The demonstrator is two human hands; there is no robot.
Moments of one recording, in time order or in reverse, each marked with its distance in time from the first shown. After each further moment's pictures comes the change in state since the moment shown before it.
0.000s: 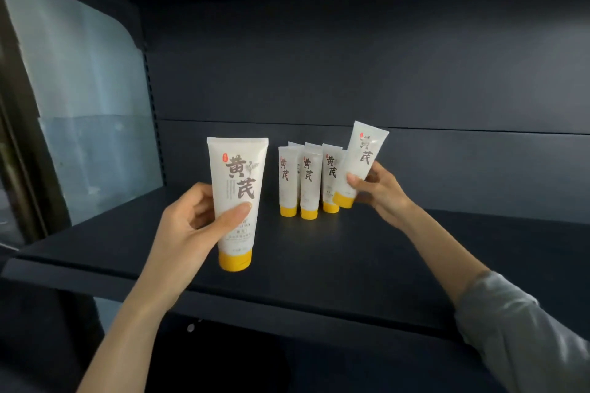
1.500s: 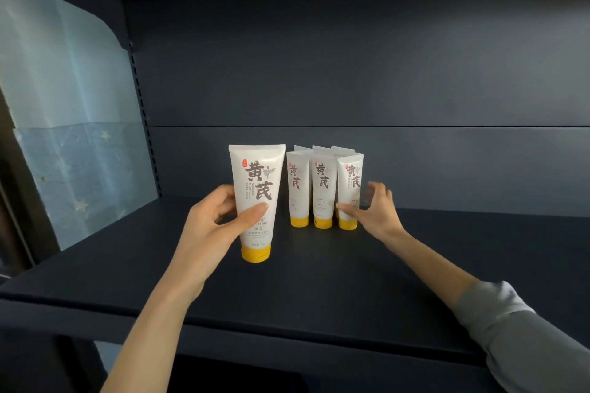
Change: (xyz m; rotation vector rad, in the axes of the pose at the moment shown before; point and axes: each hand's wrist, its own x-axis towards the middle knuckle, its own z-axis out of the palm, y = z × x) left_hand 0.054 -0.046 -0.012 0.005 -0.116 -0.067; right_hand 0.022 0.050 0.037 -0.609 0.347 0.086
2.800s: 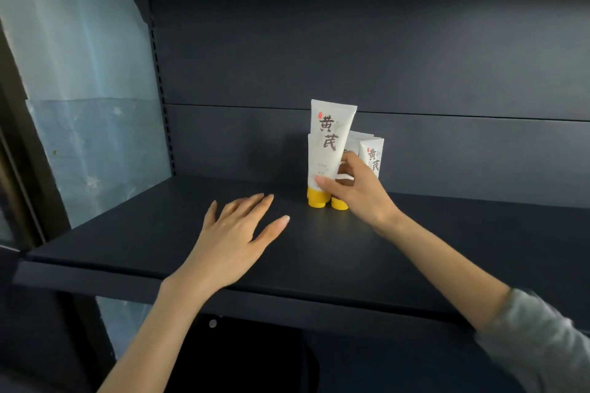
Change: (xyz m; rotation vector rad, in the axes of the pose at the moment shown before) left_hand -0.023 -0.027 -0.029 1.038 -0.326 -0.031; right_hand -0.074 -0.093 0.021 0.268 -0.238 -0.241
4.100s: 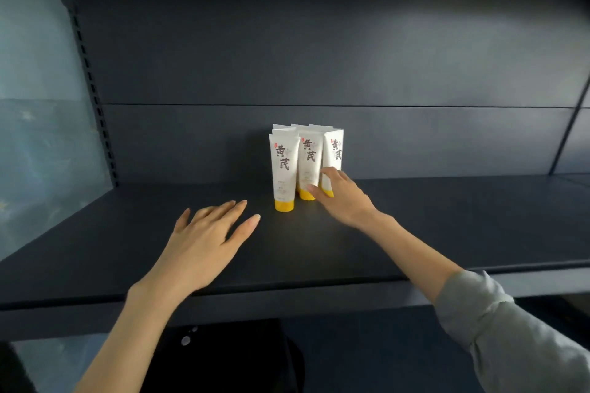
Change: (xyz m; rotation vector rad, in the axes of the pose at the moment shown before) left_hand 0.009 -0.032 0.002 -0.016 -0.090 0.117; right_hand -0.012 0.034 -0.001 -0.748 0.114 0.223
